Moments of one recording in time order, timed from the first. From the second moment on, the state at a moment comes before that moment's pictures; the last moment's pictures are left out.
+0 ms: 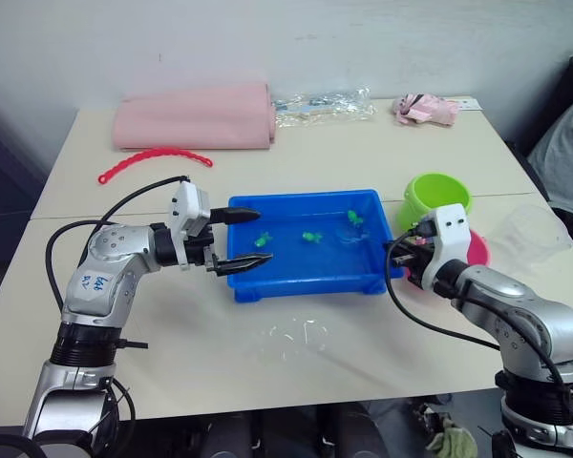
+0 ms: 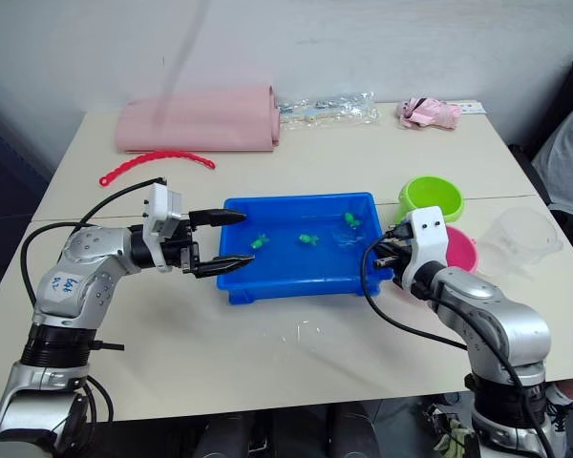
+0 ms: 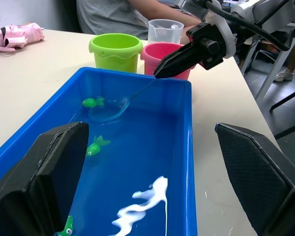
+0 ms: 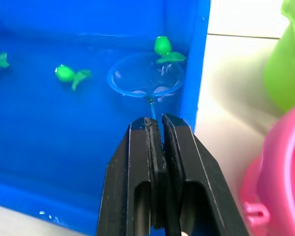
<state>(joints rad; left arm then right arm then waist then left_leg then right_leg) -0.53 0.59 0.02 -0.02 -0.45 0.36 -1.07 -0.33 -0.46 -0.19 -0.43 0.56 1.08 0.20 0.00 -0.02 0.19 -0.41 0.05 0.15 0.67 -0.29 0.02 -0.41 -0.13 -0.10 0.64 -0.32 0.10</state>
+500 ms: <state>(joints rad) -0.53 0.58 0.02 -0.02 -0.45 0.36 -1.07 -0.32 -0.39 -0.16 -0.38 0.48 0.94 0.19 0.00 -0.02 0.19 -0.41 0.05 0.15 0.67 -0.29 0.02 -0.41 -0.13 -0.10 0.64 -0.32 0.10</state>
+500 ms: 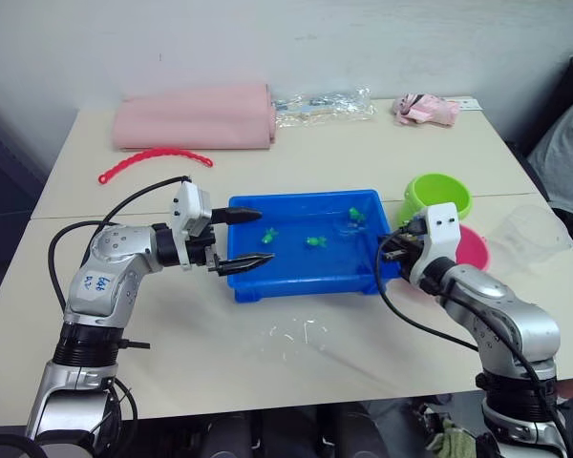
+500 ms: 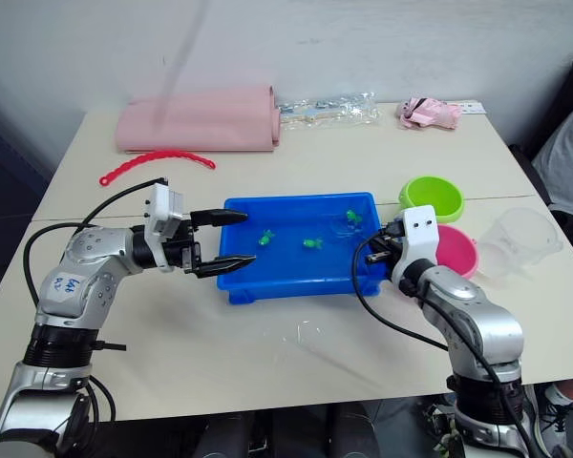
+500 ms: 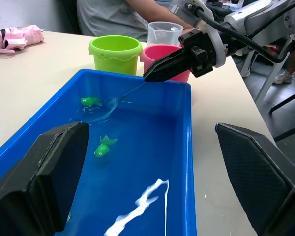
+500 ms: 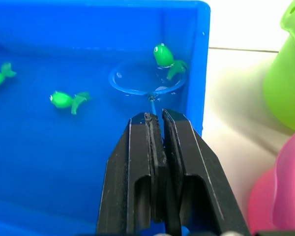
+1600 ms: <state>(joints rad) -0.66 0.51 0.03 -0.02 -0.53 0.51 -0.98 0.00 -0.65 -0.54 -0.53 0.62 0.58 0.53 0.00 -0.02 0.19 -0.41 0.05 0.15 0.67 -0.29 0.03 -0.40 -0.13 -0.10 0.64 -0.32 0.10</state>
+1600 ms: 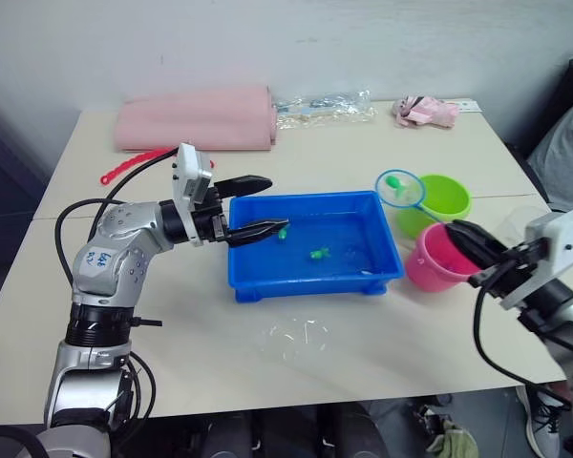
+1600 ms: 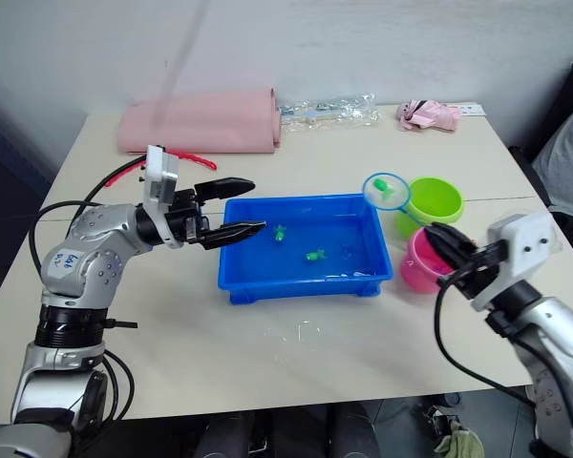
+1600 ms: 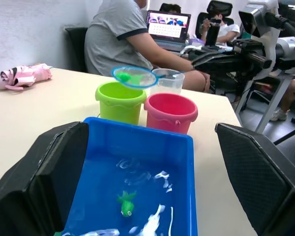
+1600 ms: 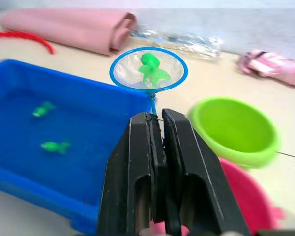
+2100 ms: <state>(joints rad) -0.70 0.48 0.01 -0.03 -0.52 0.56 -0.92 -0.18 -0.86 -0.33 -0.11 0.15 0.24 0.50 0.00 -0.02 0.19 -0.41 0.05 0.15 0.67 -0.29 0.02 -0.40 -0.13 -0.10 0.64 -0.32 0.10</state>
